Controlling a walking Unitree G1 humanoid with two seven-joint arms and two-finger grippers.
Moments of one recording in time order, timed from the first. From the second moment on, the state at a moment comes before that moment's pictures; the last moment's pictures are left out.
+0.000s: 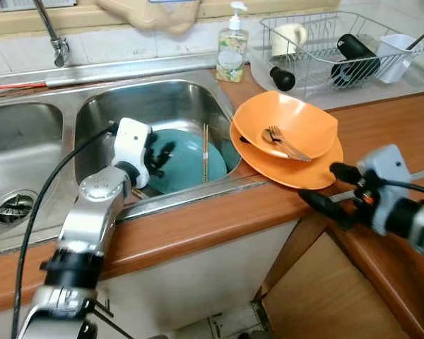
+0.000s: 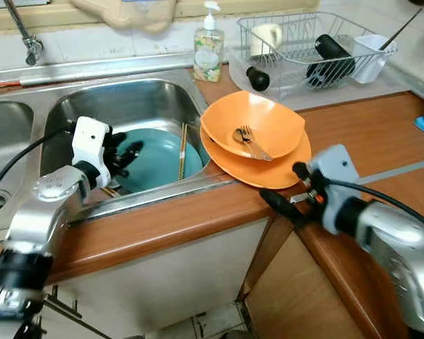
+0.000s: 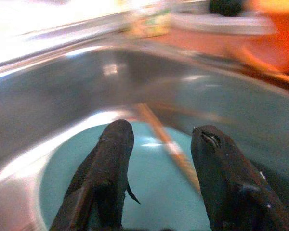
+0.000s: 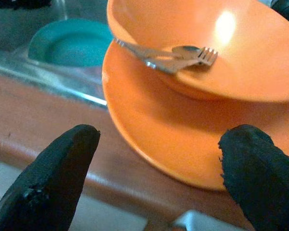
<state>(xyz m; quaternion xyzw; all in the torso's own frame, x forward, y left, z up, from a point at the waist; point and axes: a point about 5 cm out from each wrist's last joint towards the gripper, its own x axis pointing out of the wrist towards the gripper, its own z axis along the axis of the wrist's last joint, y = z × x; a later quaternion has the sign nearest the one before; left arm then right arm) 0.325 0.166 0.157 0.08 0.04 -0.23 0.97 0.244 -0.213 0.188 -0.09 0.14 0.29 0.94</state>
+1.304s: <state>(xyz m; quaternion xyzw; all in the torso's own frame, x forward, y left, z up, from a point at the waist) 0.268 0.117 0.154 0.03 0.04 -0.43 0.90 0.261 -0.231 0.182 -0.04 0.08 0.23 0.97</state>
